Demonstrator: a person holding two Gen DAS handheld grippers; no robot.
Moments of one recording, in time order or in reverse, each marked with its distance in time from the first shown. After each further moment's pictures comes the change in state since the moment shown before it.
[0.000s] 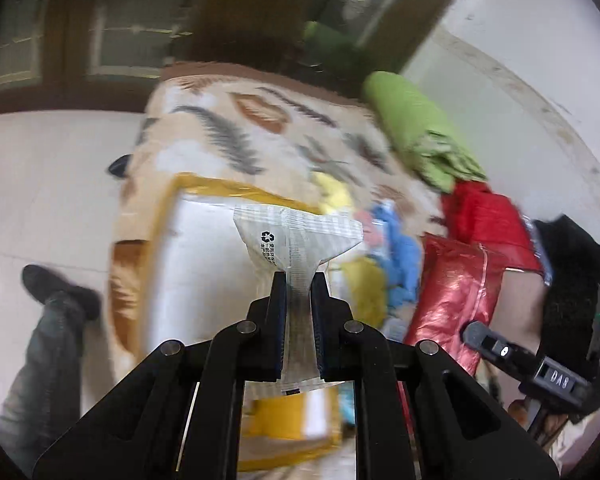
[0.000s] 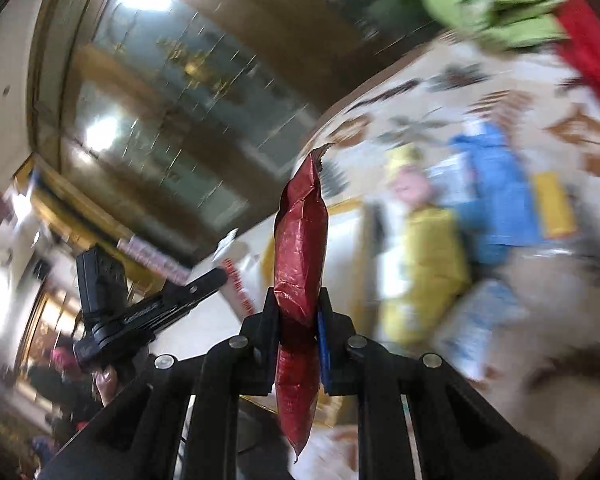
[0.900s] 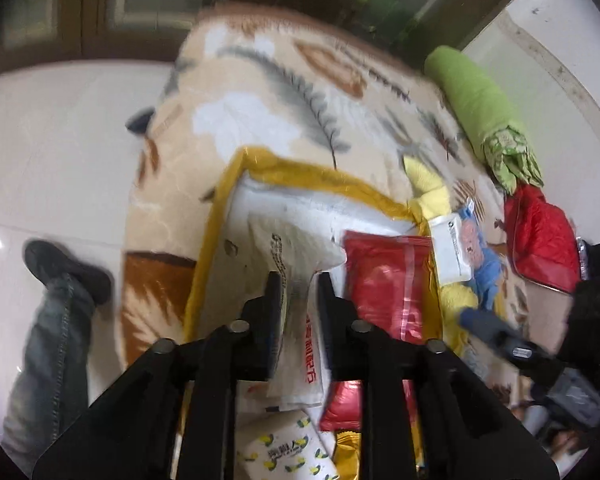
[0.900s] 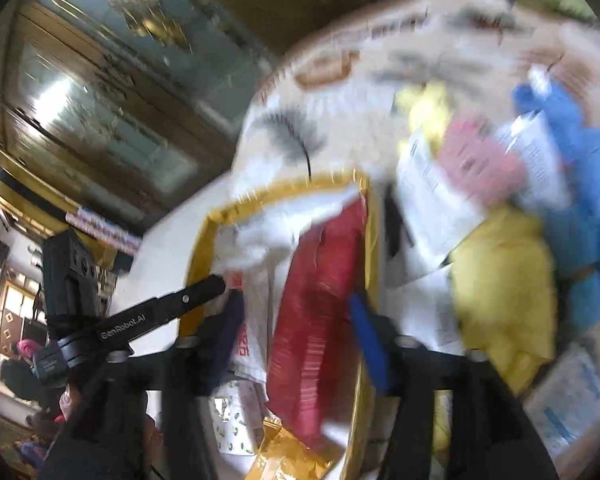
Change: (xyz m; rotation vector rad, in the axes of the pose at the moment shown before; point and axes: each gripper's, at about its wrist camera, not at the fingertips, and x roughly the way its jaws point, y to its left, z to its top) left arm 0.086 0.072 0.027 -0.075 0.116 0.104; right arm 0.098 -0.017 0.030 0.009 0.060 -0.187
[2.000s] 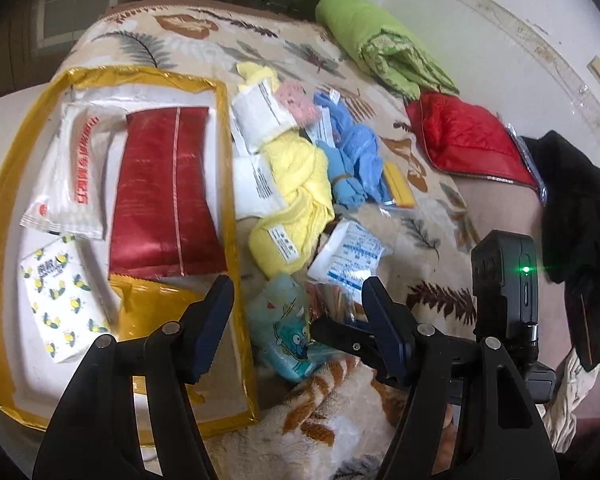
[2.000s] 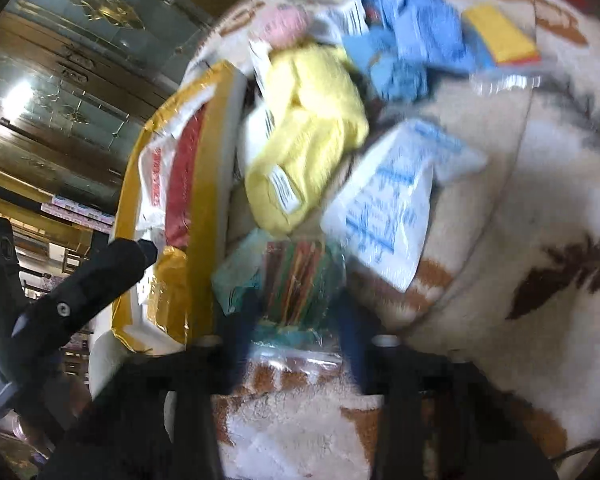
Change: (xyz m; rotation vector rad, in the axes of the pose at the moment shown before) left arm -0.012 -0.138 -0.129 0.210 0.078 -0.188; right arm -0.041 -0.089 -0.103 0.141 0.209 -0.084
